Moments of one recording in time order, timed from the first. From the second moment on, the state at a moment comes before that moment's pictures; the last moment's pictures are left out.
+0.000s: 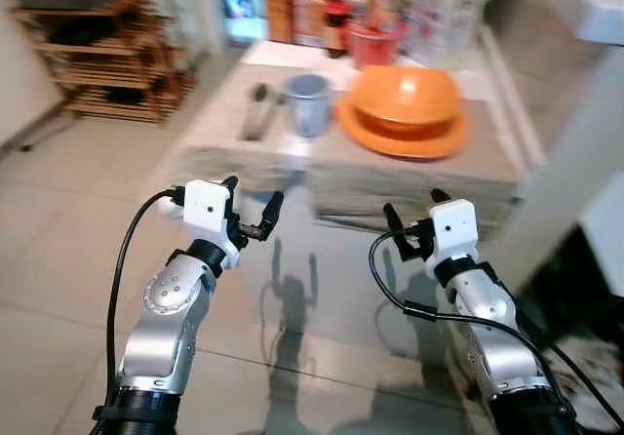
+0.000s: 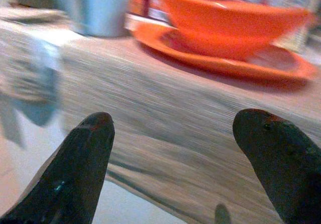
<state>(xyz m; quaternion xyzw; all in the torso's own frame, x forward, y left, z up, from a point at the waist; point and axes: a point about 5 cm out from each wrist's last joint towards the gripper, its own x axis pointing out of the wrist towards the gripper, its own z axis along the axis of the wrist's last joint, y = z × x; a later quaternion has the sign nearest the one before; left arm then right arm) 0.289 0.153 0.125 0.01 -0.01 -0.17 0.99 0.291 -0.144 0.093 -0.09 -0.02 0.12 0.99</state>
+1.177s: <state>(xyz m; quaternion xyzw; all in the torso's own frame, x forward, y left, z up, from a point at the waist) 0.303 0.131 0.142 0.02 -0.02 -0.19 0.98 0.325 -0.109 0.146 -0.07 -0.09 0.15 0.98</state>
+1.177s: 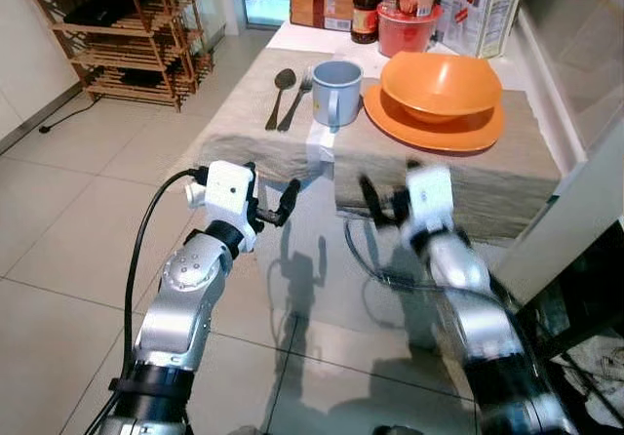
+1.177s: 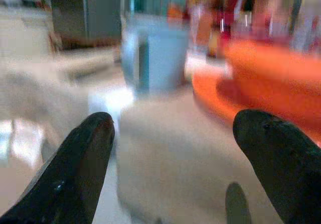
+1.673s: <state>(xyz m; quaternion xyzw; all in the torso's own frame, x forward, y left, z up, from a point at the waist) 0.296 0.134 0.149 0.03 -0.03 -0.18 0.98 0.314 -0.111 0.146 -0.07 -0.10 0.15 0.98</state>
